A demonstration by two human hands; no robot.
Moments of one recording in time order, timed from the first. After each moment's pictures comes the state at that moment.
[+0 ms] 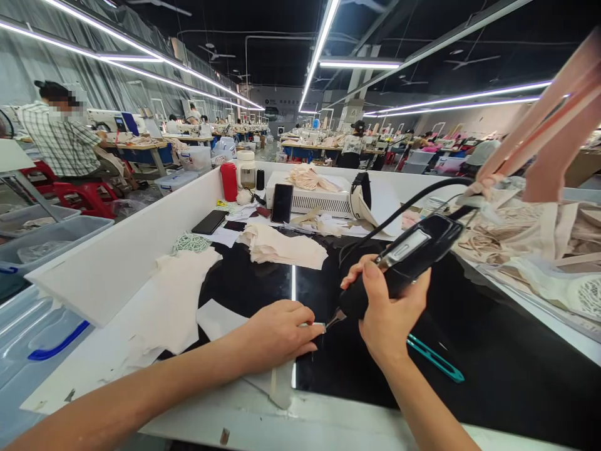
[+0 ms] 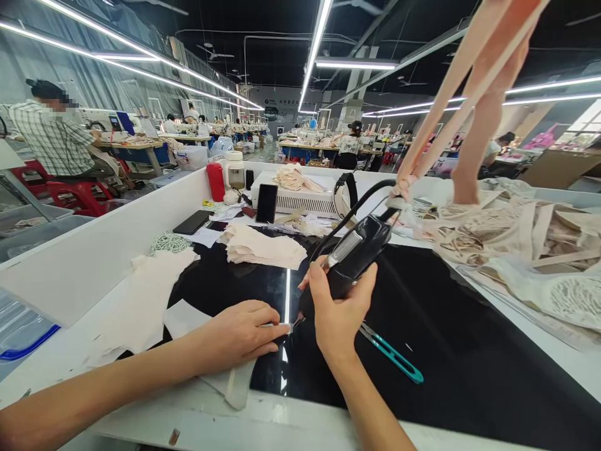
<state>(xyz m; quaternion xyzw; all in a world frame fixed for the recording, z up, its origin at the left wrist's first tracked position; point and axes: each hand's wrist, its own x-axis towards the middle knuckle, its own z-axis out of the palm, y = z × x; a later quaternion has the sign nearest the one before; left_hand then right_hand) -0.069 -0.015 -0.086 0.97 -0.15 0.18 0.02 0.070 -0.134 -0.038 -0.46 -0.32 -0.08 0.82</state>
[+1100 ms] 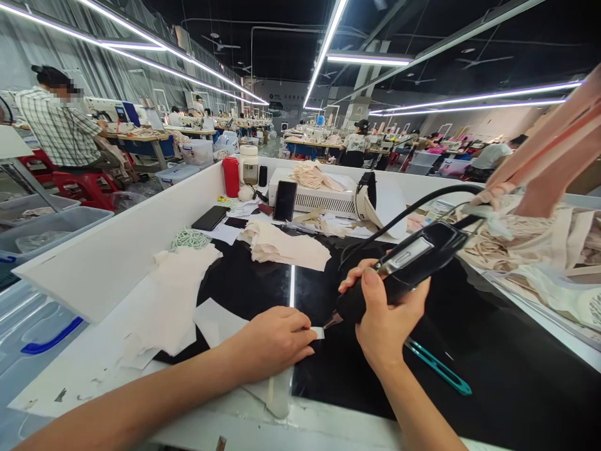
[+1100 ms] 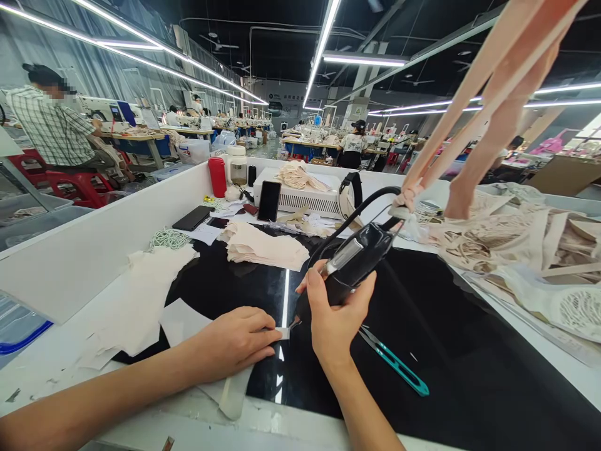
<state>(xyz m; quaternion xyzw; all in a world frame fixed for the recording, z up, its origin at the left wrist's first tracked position) -0.077 -0.016 -0.098 0.97 -0.12 0.21 0.07 0.068 -0.127 -0.045 -0.47 -0.32 -0.06 0.82</state>
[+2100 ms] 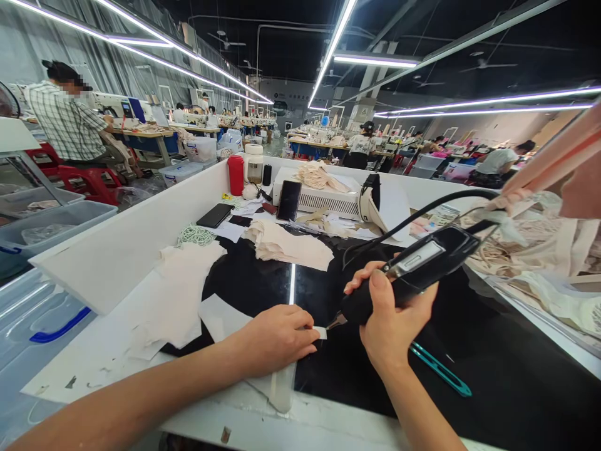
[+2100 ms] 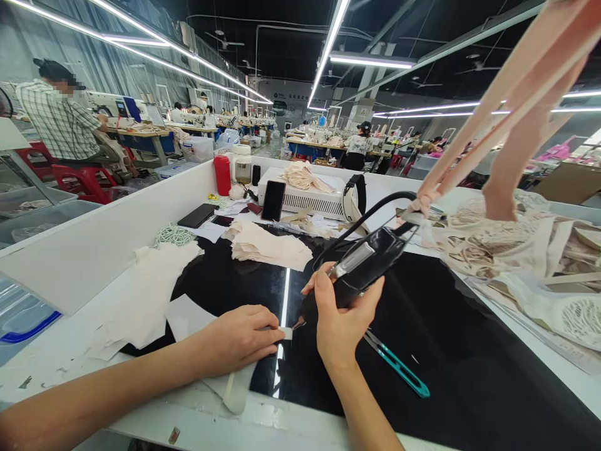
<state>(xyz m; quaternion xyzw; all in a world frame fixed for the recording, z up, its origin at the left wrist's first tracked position) -0.077 -0.016 -0.100 0.97 -0.12 0.21 0.06 0.068 -0.129 -0.044 -0.47 -0.31 -0.07 0.82</state>
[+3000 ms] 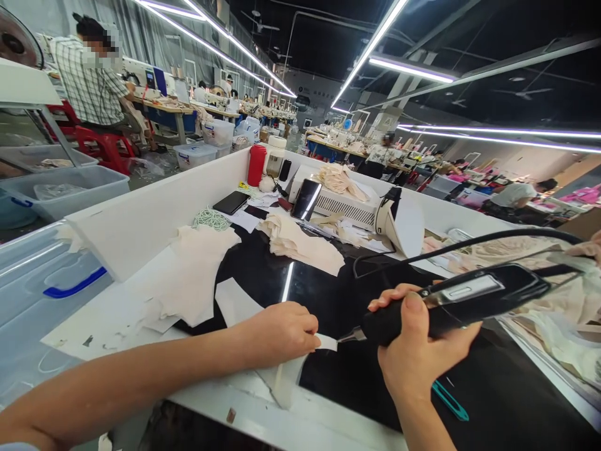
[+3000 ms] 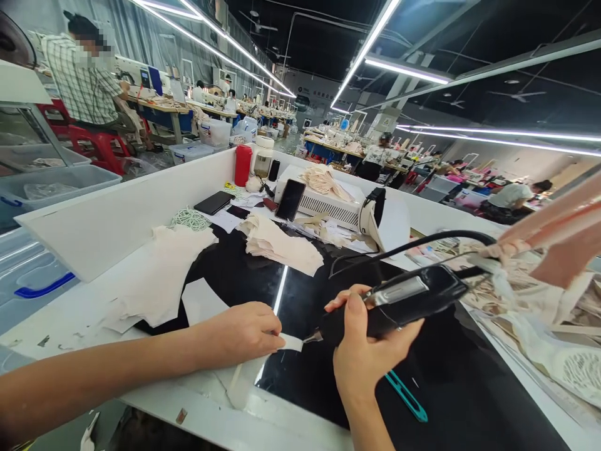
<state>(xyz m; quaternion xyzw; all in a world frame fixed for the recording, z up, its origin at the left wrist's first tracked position) -0.081 -0.017 -0.105 0.95 -0.13 0.27 0.04 0.058 -0.140 -0.038 -0.50 -0.28 -0.10 0.81</state>
